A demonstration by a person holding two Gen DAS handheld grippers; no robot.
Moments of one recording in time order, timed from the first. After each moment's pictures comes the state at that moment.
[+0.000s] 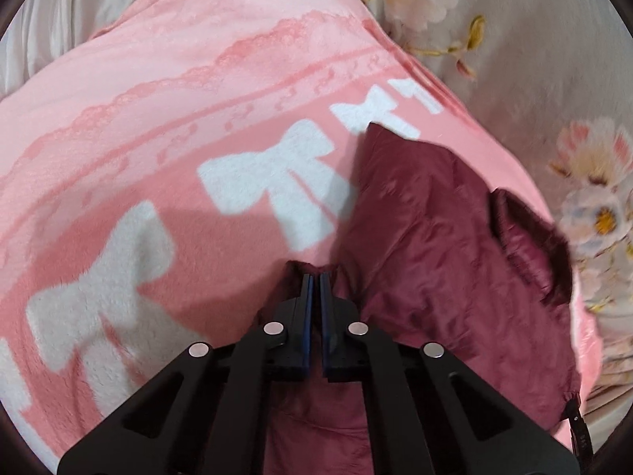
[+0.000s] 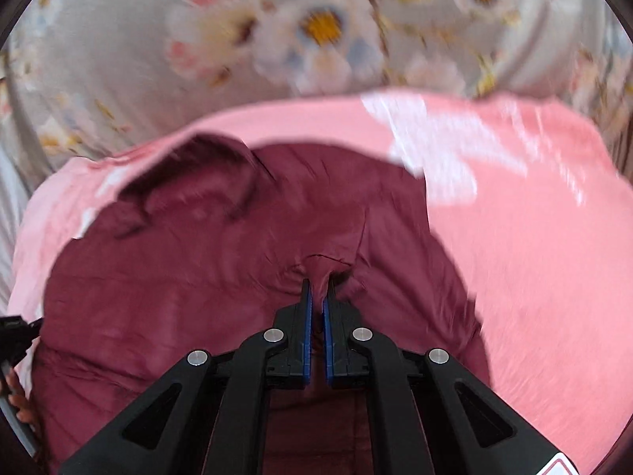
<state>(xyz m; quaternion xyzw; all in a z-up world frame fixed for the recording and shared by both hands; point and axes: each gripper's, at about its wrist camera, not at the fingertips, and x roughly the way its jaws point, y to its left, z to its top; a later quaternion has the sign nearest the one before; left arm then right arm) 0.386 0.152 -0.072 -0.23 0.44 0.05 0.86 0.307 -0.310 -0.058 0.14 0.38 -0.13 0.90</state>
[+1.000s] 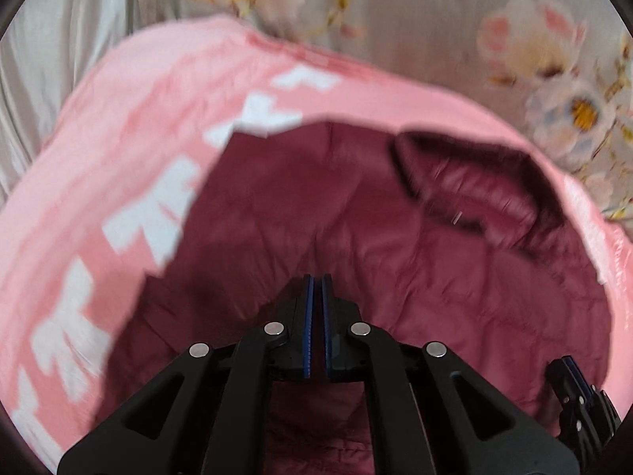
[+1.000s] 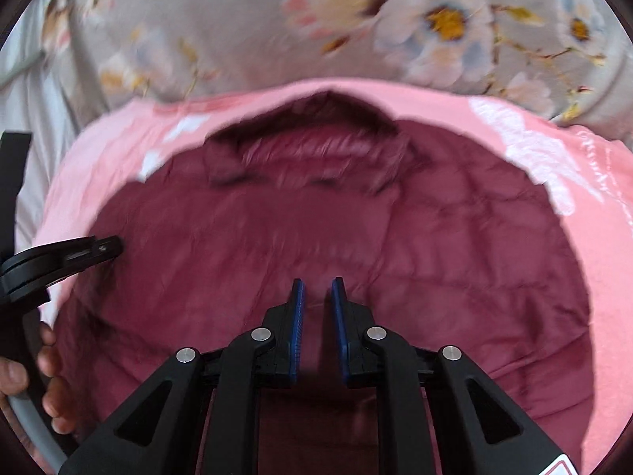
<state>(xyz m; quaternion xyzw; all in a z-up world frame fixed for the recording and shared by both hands) 0.398 0.030 -0.060 -0.07 0.44 0.02 0.90 0.334 -0.198 -0.067 0.06 0.40 -0.02 0.91</state>
